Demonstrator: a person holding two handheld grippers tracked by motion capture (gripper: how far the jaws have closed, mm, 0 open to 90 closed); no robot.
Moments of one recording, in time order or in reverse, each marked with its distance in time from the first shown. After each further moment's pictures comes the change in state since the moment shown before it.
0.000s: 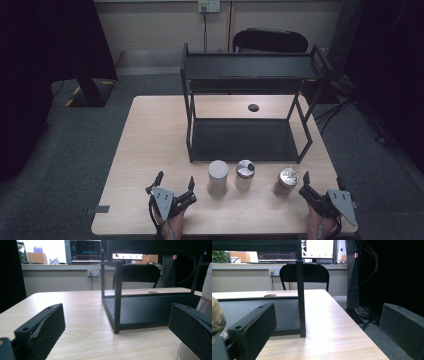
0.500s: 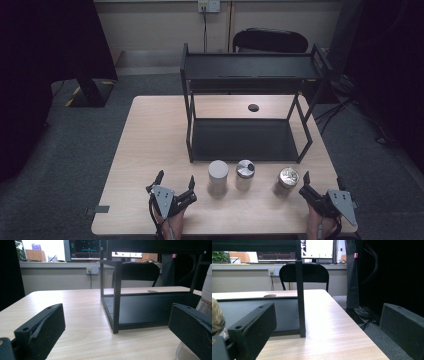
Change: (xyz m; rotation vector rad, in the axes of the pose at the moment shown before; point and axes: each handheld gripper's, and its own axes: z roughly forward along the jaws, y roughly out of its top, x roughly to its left) left arm 0.000 0.006 0.001 0.018 -0.001 -0.012; right arm 0.000 0.000 0.000 0.000 -0.001 0.005
